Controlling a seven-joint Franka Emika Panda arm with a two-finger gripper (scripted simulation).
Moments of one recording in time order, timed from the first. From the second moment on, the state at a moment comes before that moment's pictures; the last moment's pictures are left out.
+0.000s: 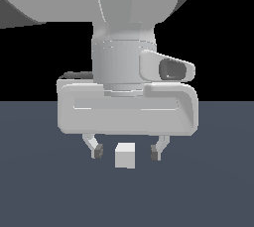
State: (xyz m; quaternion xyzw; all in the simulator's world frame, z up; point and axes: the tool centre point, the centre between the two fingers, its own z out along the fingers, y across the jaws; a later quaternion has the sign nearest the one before) arm -0.094 0.002 0.015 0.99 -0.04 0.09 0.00
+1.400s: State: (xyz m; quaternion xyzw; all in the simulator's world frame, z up) arm -0.060 0.001 0.043 1.00 -0.02 0.10 0.00
